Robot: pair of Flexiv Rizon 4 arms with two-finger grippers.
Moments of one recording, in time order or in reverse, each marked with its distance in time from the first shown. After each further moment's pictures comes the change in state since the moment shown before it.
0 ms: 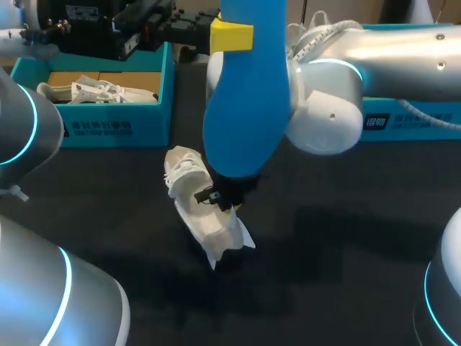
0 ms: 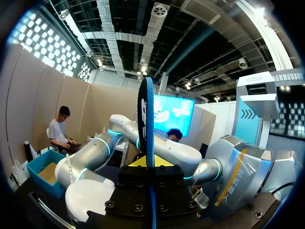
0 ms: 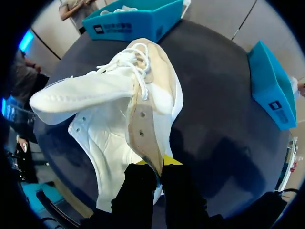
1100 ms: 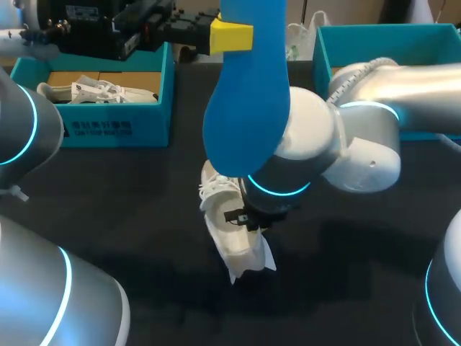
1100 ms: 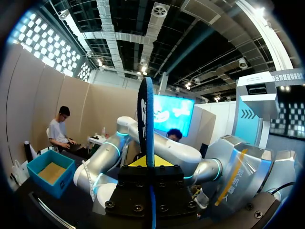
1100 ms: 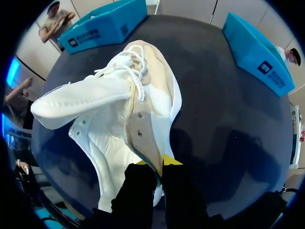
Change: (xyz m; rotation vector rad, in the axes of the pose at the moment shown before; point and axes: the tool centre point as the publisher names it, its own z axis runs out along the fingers) left arm 0.000 0.000 0.000 0.000 0.000 0.000; right arm -0.040 -0.044 0.036 -0.054 -0.007 0.201
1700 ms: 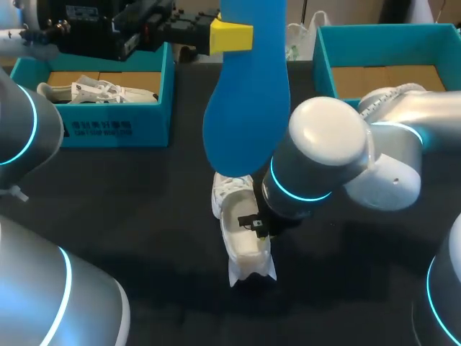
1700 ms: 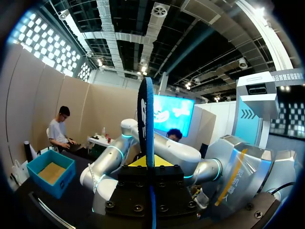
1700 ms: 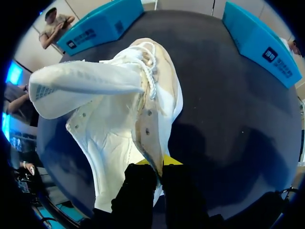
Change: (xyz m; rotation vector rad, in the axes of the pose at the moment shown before) left arm 0.000 0.000 0.000 0.000 0.000 0.000; right arm -0.015 -0.012 0.018 0.021 0.081 0.035
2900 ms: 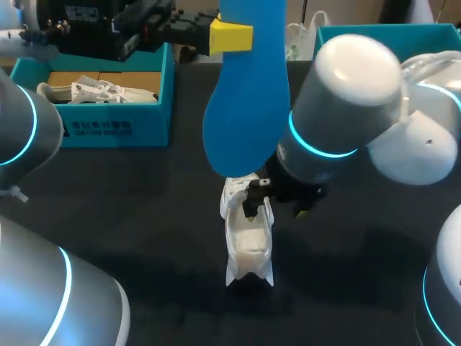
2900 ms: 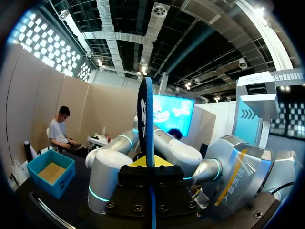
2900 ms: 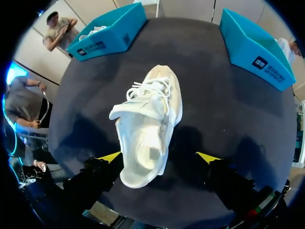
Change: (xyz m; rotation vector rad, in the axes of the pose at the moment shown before) left arm 0.000 0.000 0.000 0.000 0.000 0.000; right arm -0.002 0.010 -0.089 0.033 0.042 -0.008
